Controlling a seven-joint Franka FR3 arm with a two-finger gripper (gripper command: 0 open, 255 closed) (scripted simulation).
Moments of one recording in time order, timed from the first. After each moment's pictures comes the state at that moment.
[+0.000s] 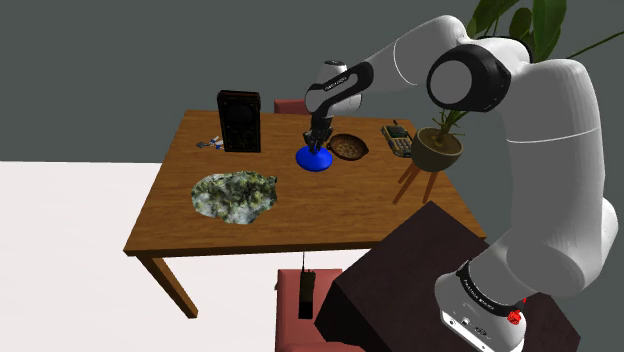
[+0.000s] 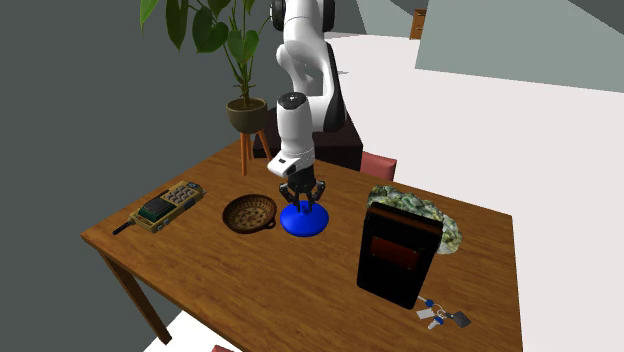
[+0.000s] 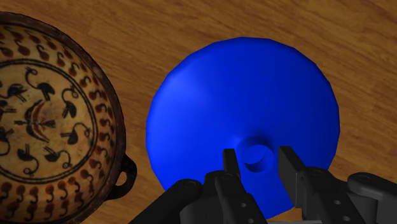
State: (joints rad) arm -0.04 0.73 -0.04 -1.64 0.14 2.37 -0.12
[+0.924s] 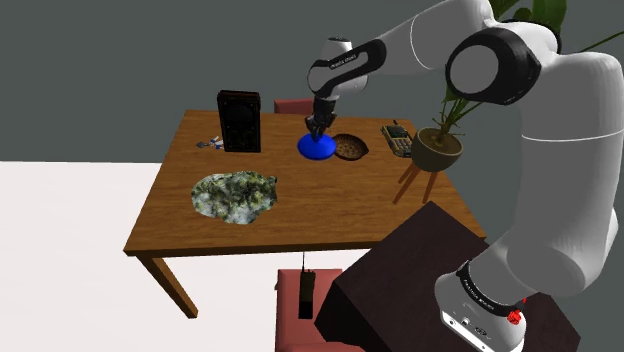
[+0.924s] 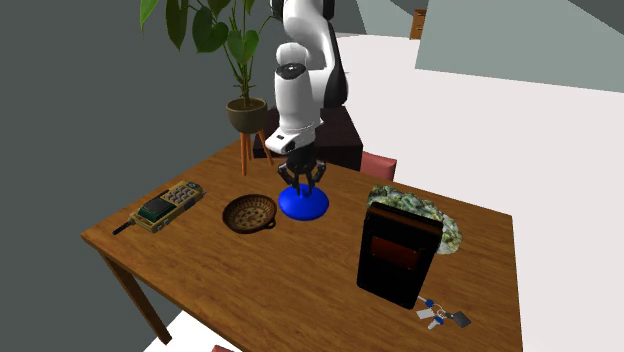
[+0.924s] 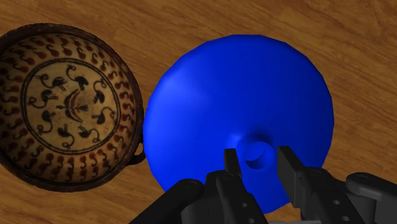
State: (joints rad) arm -0.04 0.61 -0.05 -1.64 0.12 2.25 -0.11
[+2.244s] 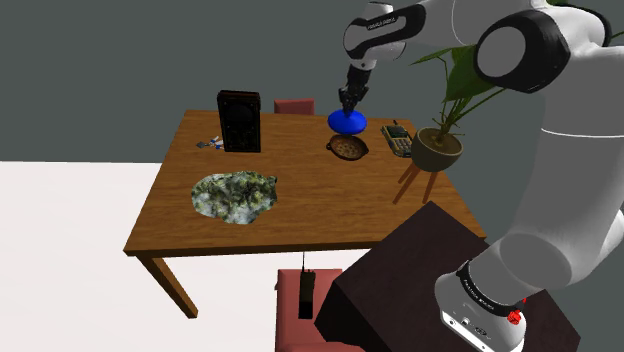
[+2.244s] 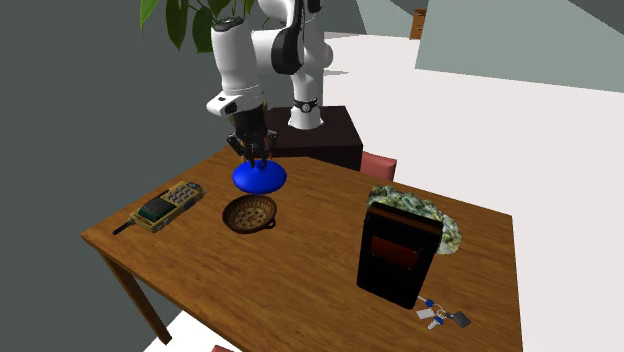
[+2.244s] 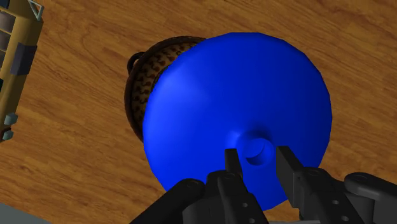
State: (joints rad) arm -0.18 0.51 -0.10 -1.57 0.13 2.06 -0.29
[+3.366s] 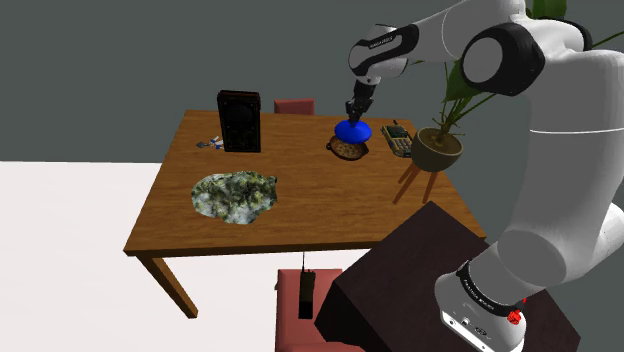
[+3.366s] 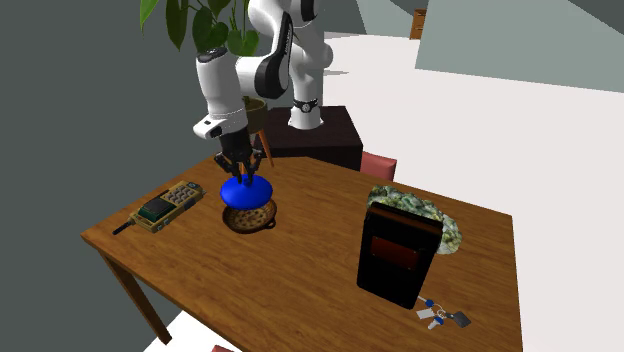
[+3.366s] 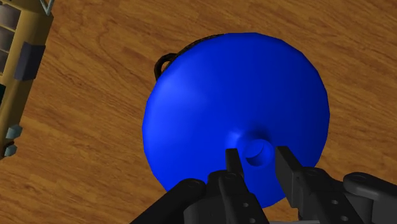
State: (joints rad) arm -0.24 0.60 -0.11 -1.58 0.15 2.15 -0.37
